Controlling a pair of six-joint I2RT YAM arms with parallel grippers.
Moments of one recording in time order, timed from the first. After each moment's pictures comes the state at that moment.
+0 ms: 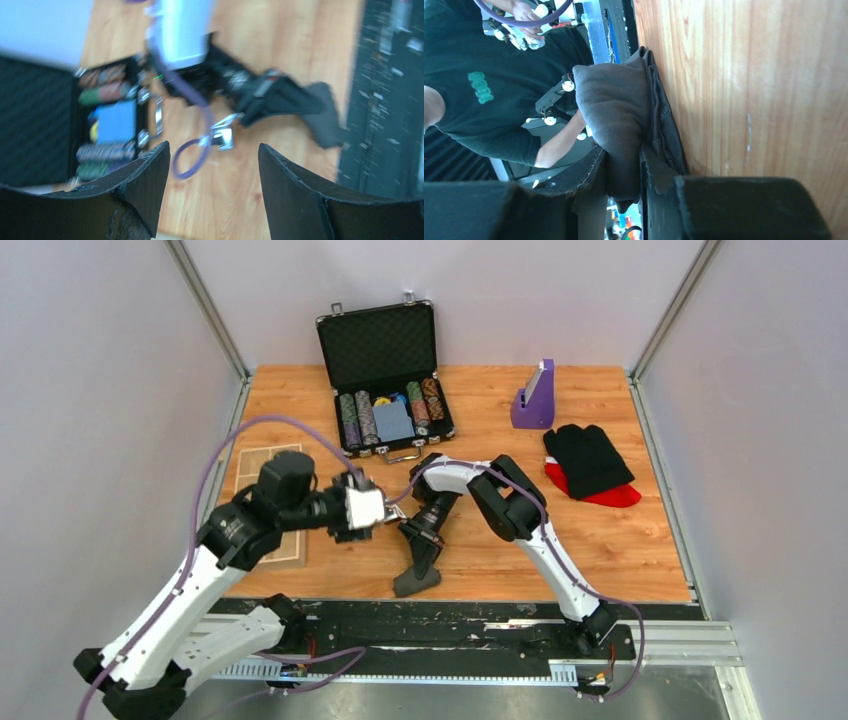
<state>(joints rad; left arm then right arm) -0.58 0.86 1.11 -0.78 0.41 0.71 0.77 2.55 1.82 -1.53 -1.17 -0.76</state>
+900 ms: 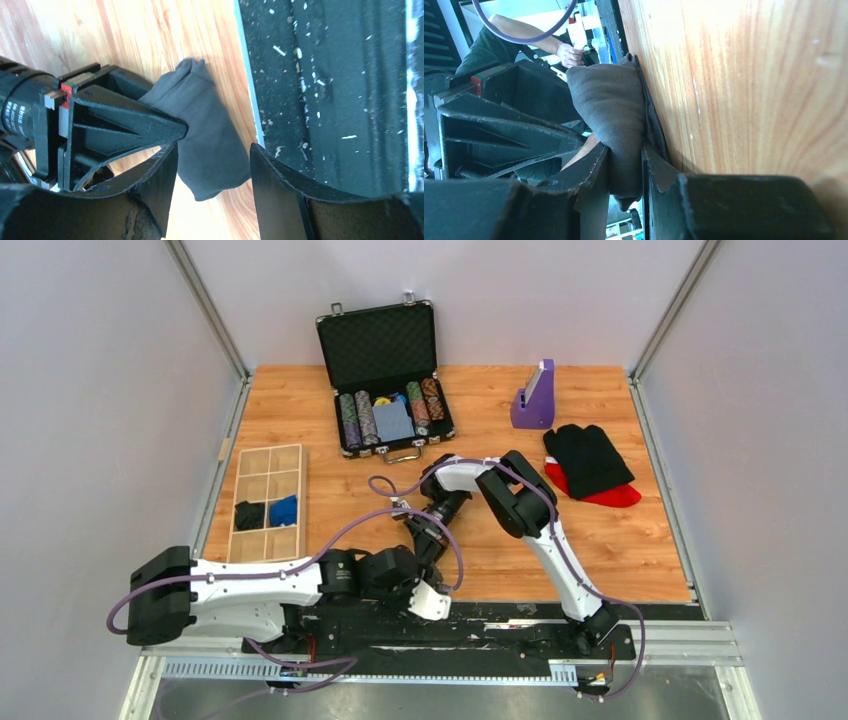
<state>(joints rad) -1.29 1.12 0.59 -0.37 0.02 0.64 0.72 2.50 1.67 -1.29 -1.20 -0.51</state>
